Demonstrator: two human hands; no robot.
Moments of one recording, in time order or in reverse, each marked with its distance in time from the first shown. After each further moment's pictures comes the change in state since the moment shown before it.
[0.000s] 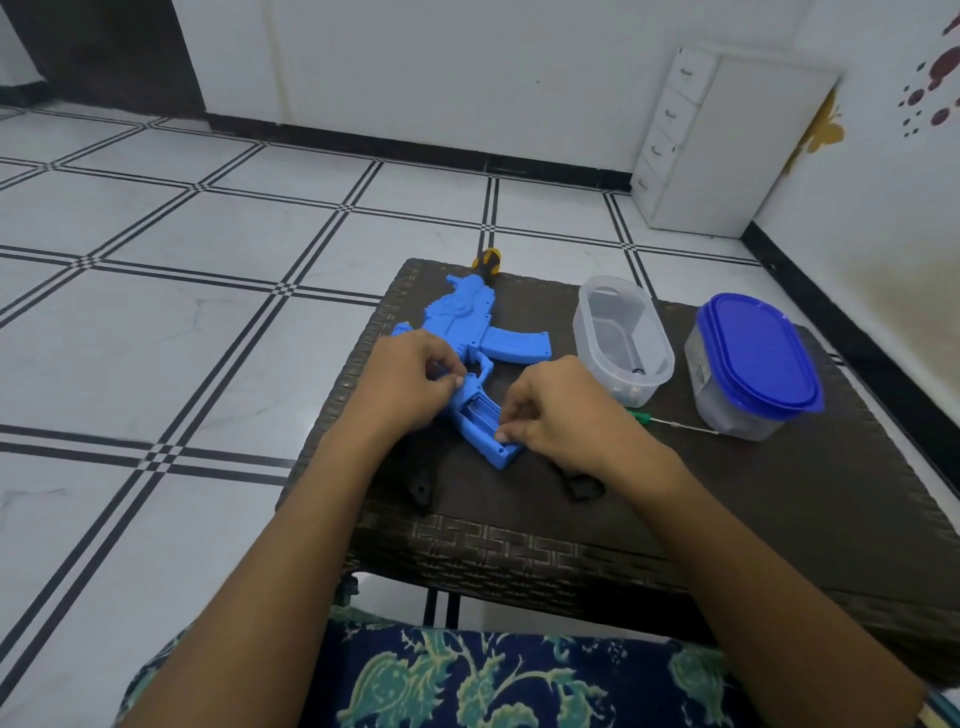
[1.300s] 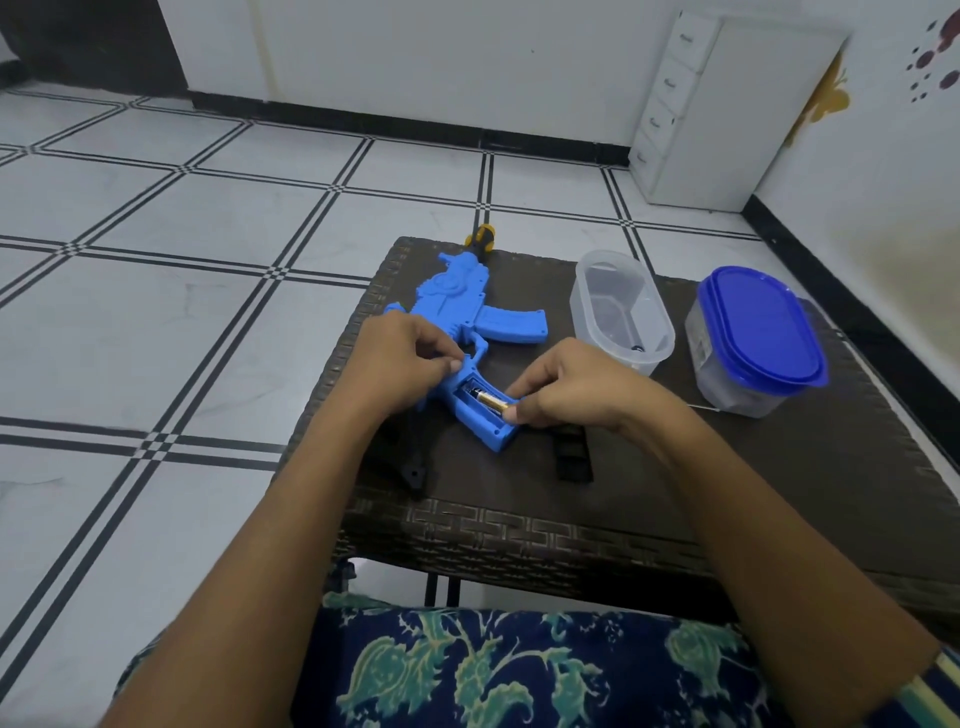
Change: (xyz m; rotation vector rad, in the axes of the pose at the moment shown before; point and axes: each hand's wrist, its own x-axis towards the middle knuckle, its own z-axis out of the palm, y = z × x) left_hand -0.001 0.008 -0.004 -0.038 -0.030 -0.089; right_hand 0.011 0.022 -0.006 0.383 -0.227 0.309
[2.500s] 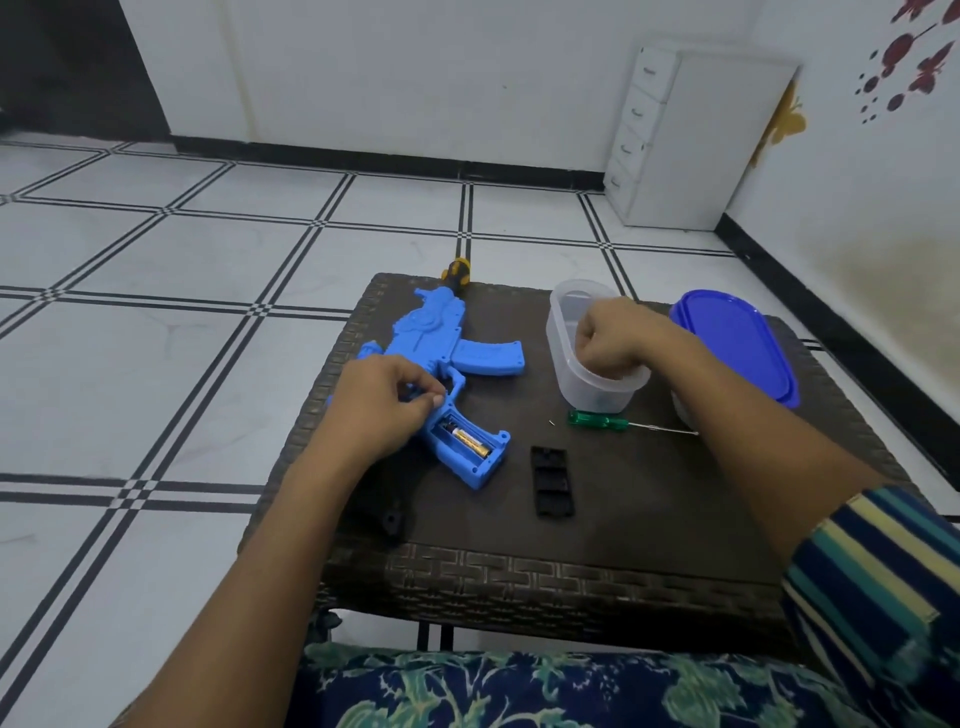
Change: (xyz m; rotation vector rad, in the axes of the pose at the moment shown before) left_hand 0.000 0.005 0.005 0.088 0.016 0.035; right_hand 0.055 0.039 -0.086 -0.515 0.199 0.140
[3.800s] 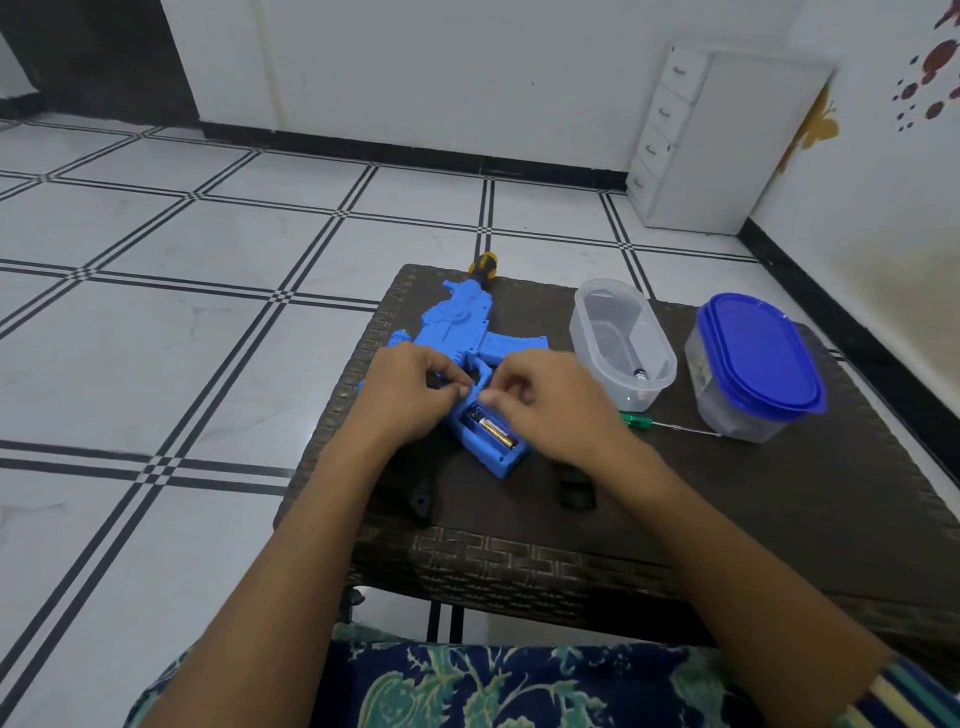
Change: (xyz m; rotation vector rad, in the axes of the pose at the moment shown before) left_hand -0.004 -0.001 -0.004 -0.062 -0.010 -0.010; right_hand -0.077 -0.081 0.063 0.303 0.336 -0.392
